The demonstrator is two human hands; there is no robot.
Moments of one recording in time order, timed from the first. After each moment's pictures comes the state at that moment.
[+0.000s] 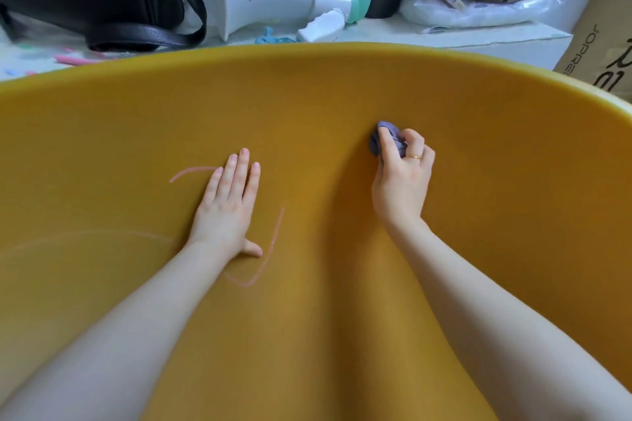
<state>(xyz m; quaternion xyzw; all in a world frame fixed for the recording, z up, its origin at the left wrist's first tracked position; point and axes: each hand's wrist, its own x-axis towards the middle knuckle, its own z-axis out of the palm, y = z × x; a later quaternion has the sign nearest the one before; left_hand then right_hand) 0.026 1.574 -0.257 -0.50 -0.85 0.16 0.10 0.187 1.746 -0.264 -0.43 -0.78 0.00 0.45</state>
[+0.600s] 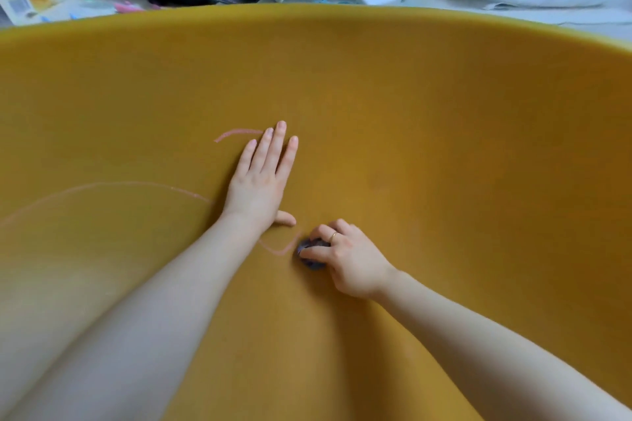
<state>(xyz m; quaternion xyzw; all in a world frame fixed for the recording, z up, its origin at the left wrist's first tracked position) 0.018 1.554 -0.274 -0.50 -0.84 0.12 0.15 0.170 1.643 -0.358 0.00 -0.99 0.07 0.15</state>
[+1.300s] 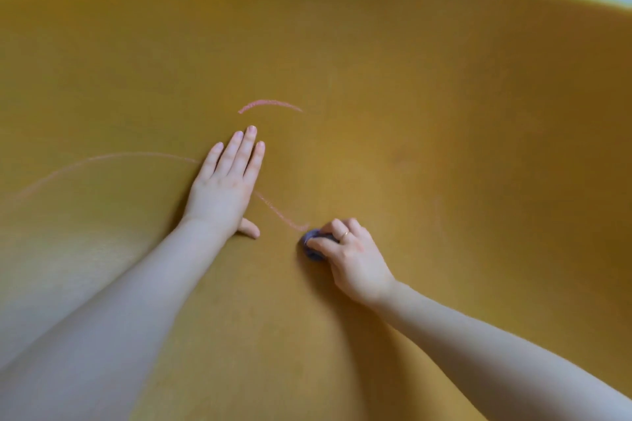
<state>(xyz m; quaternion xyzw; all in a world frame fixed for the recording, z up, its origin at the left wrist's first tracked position) -0.014 1.481 -0.283 -0.49 -0.85 0.20 0.07 0.168 1.586 -0.378 -0.11 -0.96 0.08 0.23</state>
